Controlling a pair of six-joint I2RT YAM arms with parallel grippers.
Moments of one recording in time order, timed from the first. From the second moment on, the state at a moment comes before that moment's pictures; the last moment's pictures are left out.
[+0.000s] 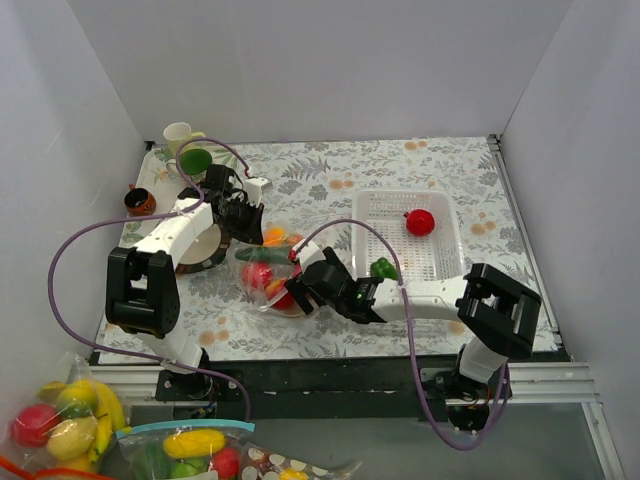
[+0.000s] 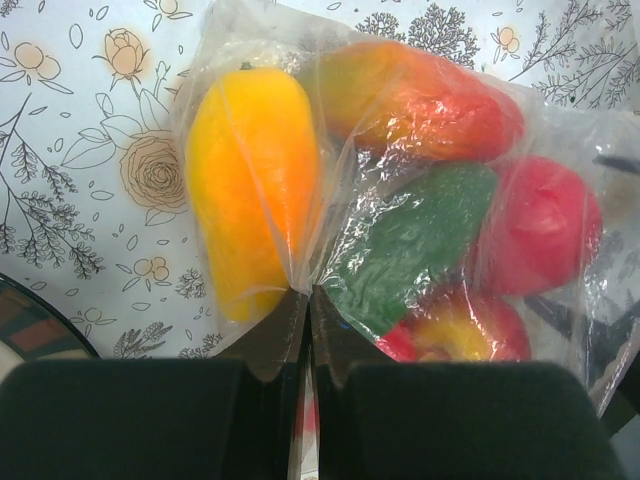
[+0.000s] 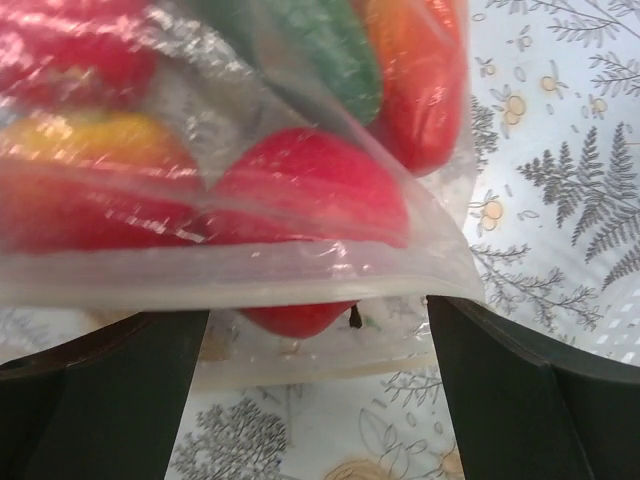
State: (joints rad) left arm -0.19 1.65 1.22 -0.68 0.48 0.25; right arm 1.20 1.63 0.87 0.06 0.42 0.18
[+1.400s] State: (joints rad) left arm -0.19 1.64 1.22 -0.69 0.49 0.28; right arm 0.71 1.15 0.62 0.04 0.33 0.22
